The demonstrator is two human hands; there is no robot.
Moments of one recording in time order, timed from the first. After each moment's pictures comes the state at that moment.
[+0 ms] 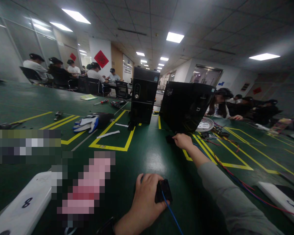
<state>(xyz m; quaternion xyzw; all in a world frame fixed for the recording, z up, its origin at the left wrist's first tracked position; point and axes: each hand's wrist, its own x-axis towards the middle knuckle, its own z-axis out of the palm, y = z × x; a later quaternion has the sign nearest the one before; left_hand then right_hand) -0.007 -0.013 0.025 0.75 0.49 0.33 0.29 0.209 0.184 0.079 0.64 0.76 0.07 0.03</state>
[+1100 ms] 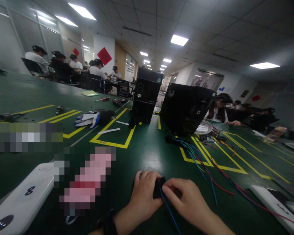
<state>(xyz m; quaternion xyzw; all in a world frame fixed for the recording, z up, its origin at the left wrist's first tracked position) -0.007 -0.012 0.021 0.76 0.49 0.34 0.26 0.154 -0.026 0.079 0.53 0.83 -0.11 -0.15</state>
